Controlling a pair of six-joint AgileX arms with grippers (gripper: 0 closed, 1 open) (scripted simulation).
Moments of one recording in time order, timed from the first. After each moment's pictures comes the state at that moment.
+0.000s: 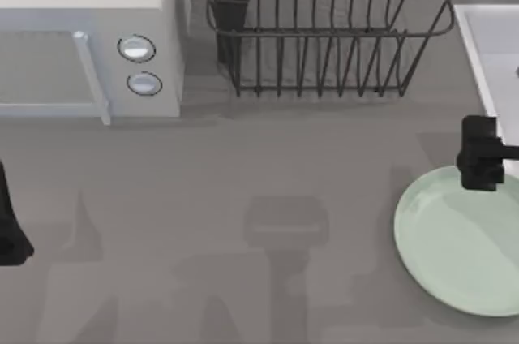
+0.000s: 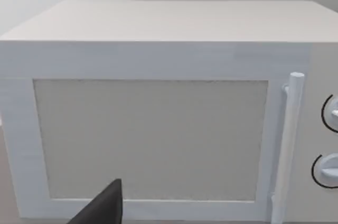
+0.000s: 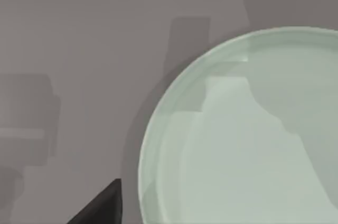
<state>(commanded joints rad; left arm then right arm) 0.00 0.00 0.00 0.00 0.00 0.00 0.34 1.16 0.87 -0.70 0.00 0.35</state>
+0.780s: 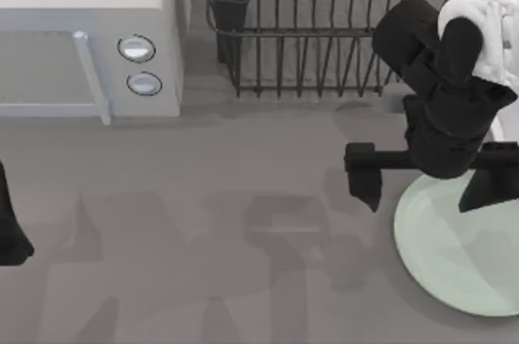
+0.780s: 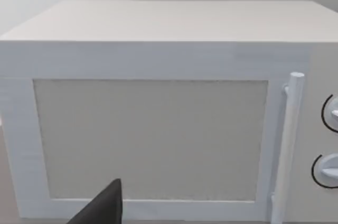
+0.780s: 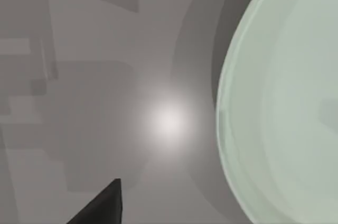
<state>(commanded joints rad) 0.00 0.00 0.00 0.00 0.00 0.00 0.53 1.82 1.33 -1.08 0.00 0.54</state>
